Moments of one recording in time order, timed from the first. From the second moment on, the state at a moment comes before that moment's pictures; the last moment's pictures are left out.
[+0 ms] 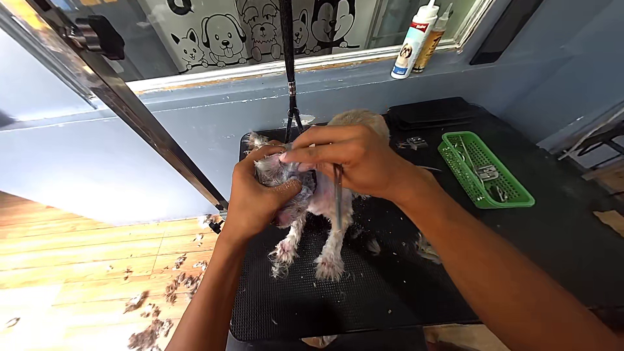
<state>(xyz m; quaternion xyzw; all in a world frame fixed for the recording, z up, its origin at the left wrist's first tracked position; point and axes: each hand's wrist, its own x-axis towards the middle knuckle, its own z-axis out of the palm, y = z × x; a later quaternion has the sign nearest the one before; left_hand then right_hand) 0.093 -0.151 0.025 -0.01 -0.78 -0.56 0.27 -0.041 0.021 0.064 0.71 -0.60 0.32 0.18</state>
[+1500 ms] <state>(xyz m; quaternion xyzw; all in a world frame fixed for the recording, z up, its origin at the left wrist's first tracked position) 0.115 -0.158 0.013 0.06 -0.83 -0.50 0.26 -0.016 0.008 0.035 0.68 -0.61 0.33 0.24</state>
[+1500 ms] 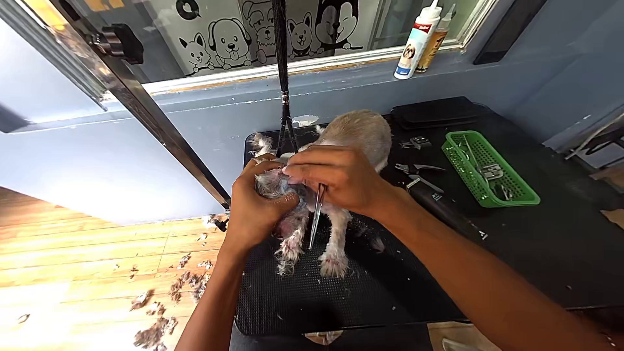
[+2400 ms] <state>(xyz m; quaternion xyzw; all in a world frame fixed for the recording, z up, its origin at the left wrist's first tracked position) 0.118 -0.159 0.019 0.06 -0.85 -0.44 0.28 -0.012 0.008 0.042 0.68 -0.63 0.26 0.29</state>
